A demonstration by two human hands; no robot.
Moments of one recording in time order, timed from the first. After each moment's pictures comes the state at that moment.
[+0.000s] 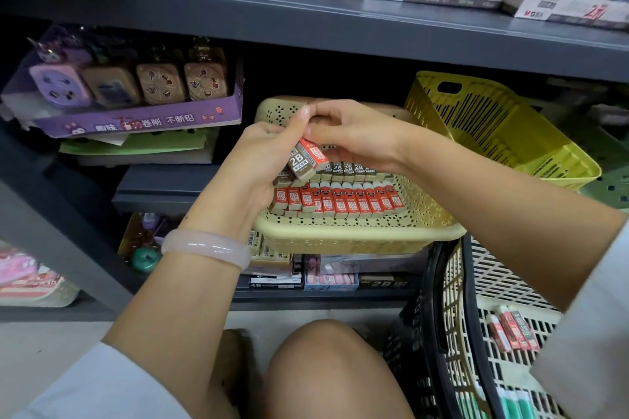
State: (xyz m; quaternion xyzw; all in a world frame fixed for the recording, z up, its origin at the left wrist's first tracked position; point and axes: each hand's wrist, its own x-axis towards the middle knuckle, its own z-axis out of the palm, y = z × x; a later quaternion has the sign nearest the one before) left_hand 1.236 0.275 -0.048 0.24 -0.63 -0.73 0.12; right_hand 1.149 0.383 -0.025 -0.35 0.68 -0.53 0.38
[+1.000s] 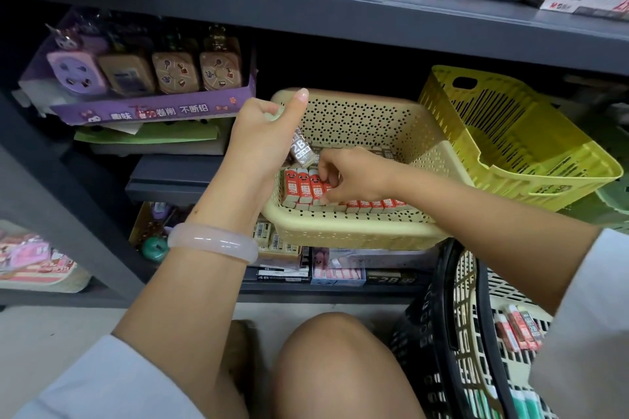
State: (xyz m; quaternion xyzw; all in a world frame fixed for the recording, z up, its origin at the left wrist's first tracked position) left_hand 1.240 0.265 -0.051 0.26 -0.66 -0.66 0.23; right_hand 1.152 0.384 -0.074 -0.44 0.87 -0.11 0.20
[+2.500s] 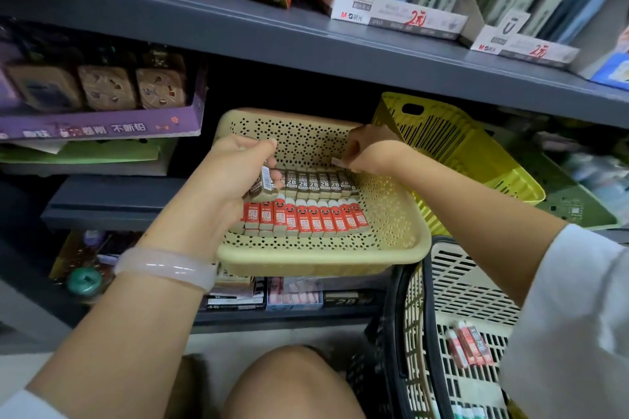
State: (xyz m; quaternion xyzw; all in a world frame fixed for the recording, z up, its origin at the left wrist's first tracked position) left_hand 1.223 0.281 -0.051 0.26 -0.60 -0.75 0.12; right_hand 1.078 0.423 -0.040 -0.26 0.96 0.06 0.05
